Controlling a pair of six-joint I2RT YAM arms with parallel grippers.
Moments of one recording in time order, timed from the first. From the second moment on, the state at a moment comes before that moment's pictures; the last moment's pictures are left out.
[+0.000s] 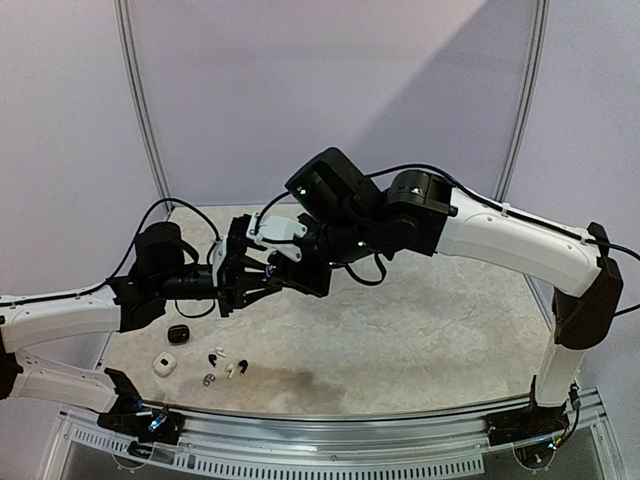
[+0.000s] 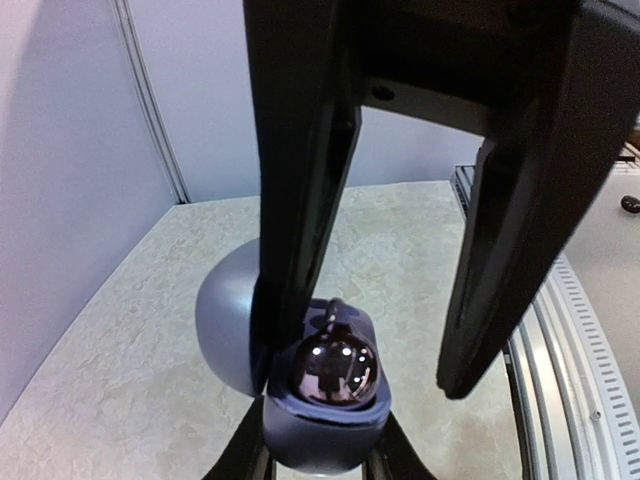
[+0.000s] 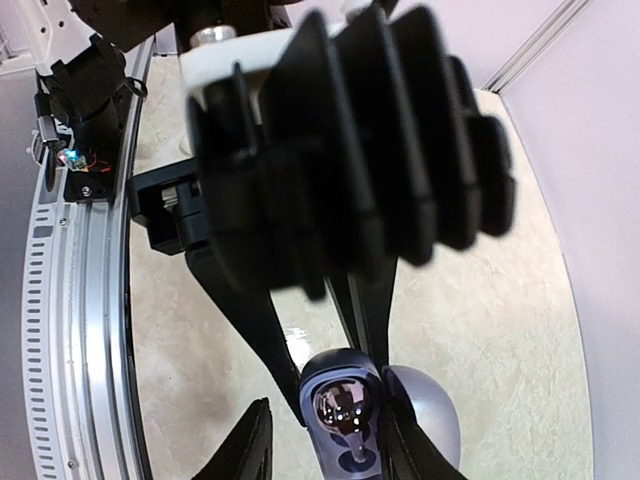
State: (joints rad) left arm -0.70 1.11 0.57 0.37 0.66 0.27; right arm 1.22 1.89 1.99 -0.83 0.07 -0.32
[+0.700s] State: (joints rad) left arm -0.70 1.12 0.57 0.38 0.69 0.24; right arm 1.19 1.81 1.90 -0.80 0.04 -0.35
